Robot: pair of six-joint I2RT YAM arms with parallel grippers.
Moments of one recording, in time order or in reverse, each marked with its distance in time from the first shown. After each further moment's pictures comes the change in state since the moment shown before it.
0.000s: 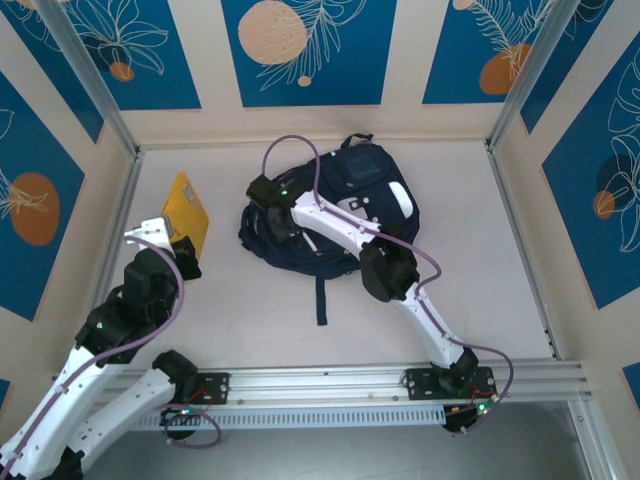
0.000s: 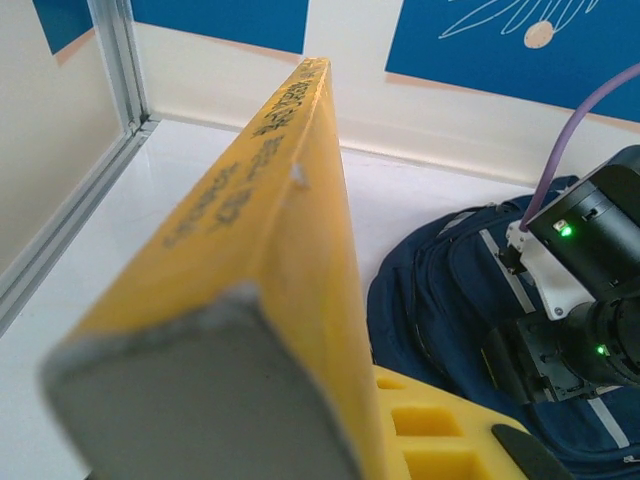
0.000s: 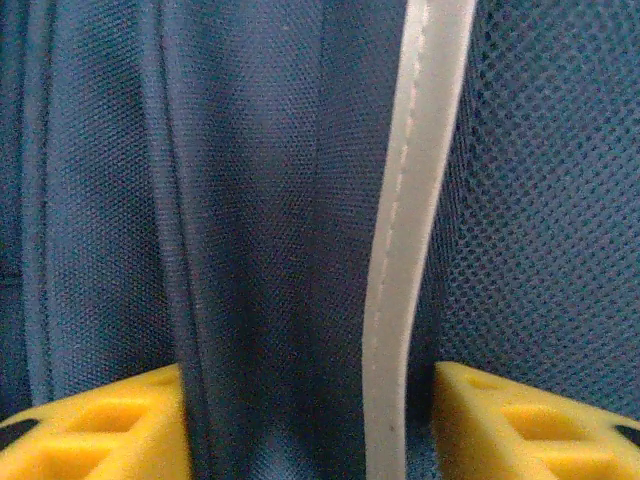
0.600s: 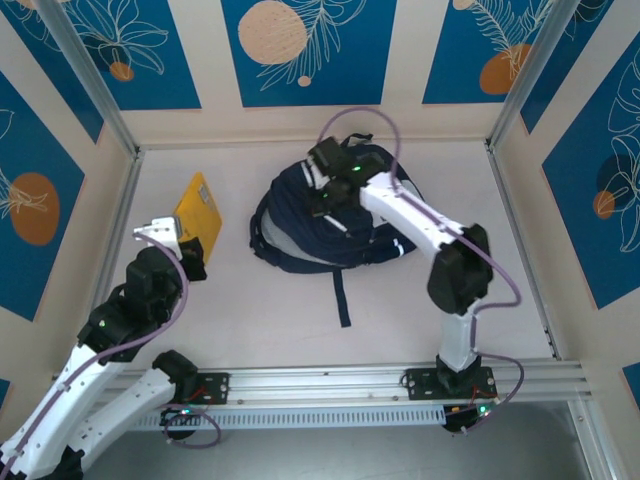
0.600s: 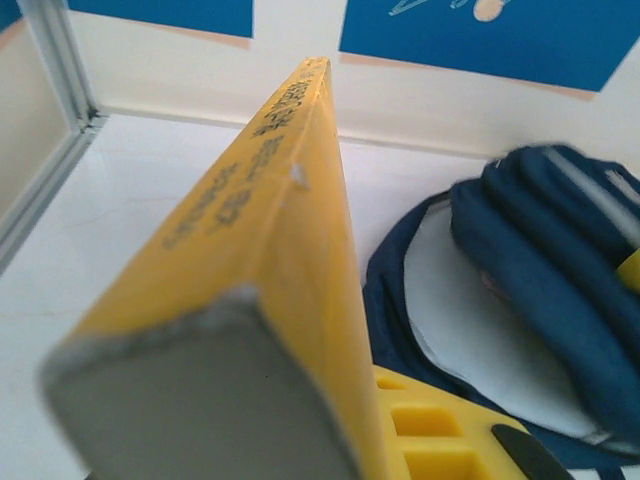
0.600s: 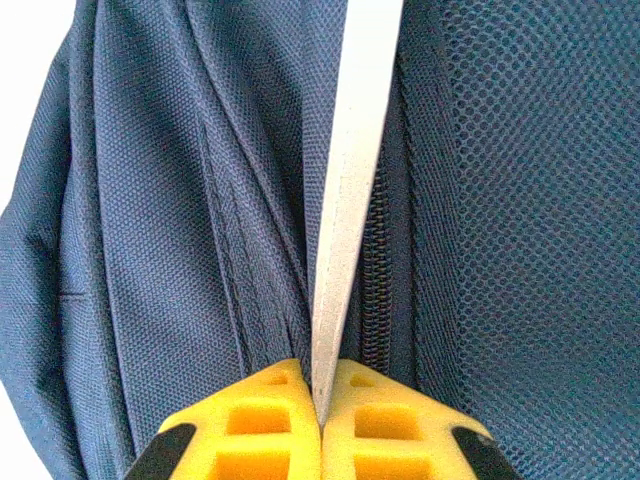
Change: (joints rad) left arm 0.000 0.021 -0.006 0.021 0.113 0.042; right arm -0.218 -0.535 -0.435 0.199 -0.433 -0.038
